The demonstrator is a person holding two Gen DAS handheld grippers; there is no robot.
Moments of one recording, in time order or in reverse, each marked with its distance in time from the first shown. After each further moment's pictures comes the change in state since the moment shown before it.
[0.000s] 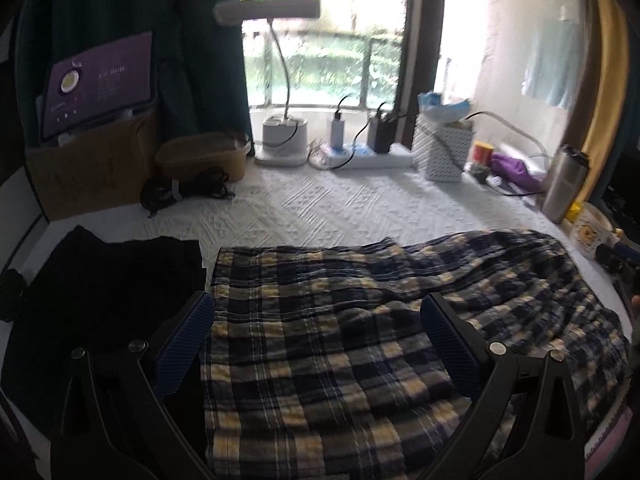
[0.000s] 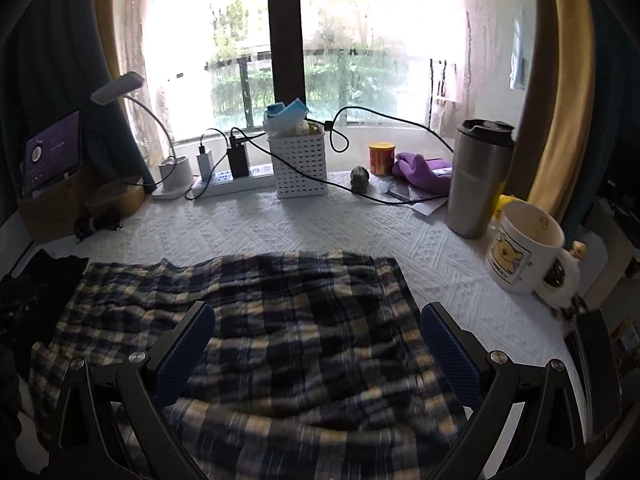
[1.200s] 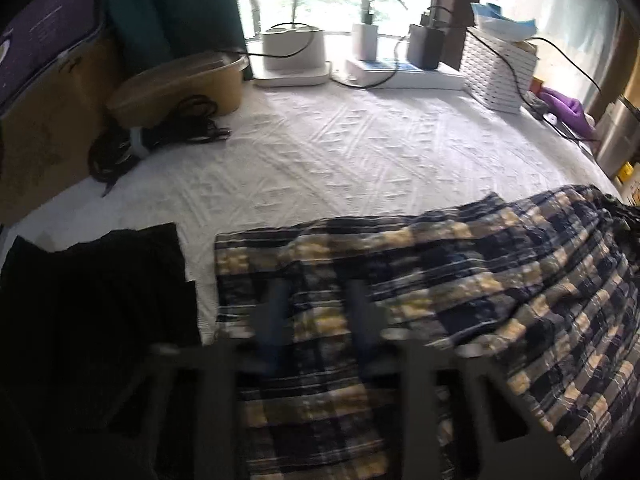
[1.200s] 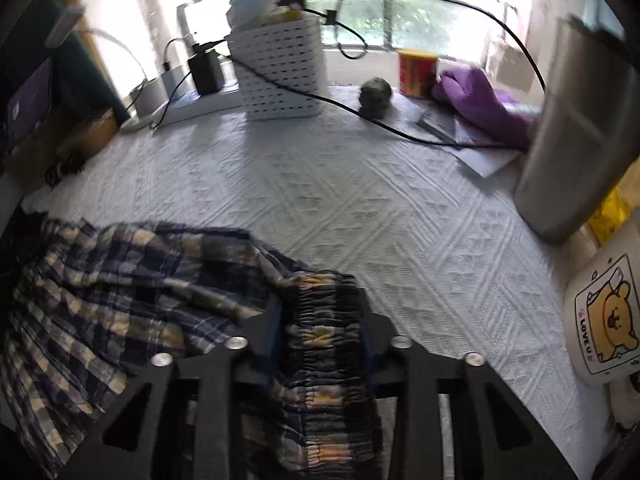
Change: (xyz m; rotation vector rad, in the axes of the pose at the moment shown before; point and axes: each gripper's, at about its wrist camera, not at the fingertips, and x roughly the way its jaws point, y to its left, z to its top) left arm 0.120 0.038 0.015 0.095 0.262 -0.006; right arm 0.148 -0.053 0.020 -0.159 0.255 0.113
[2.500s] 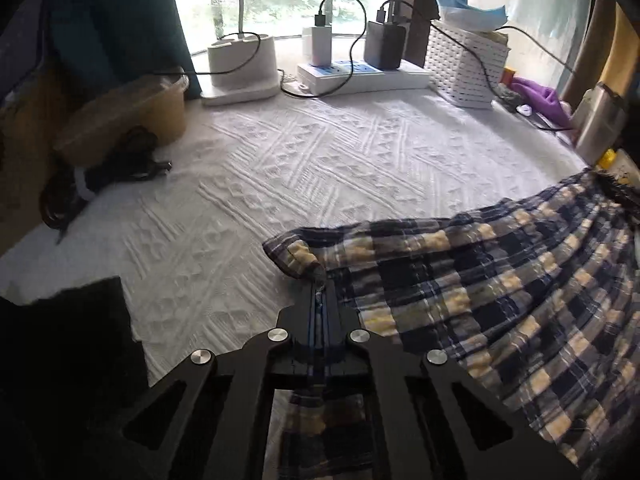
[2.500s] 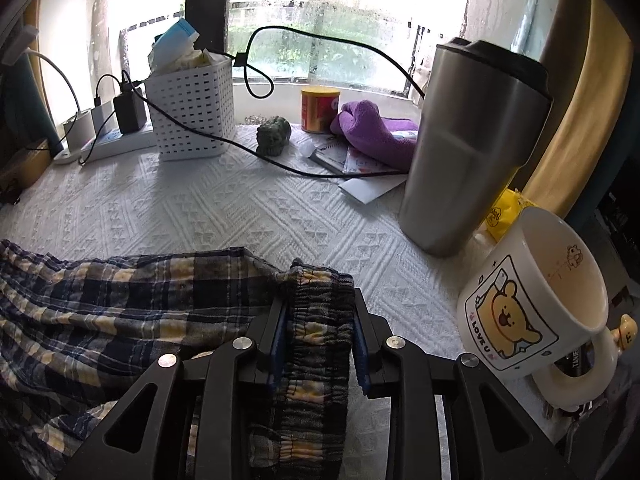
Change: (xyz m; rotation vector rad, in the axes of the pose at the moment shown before) left arm 0.021 -0.024 0.019 0.090 -0.019 -0.062; right arm -0.018 -0.044 0.001 0.107 -0.094 -0.254
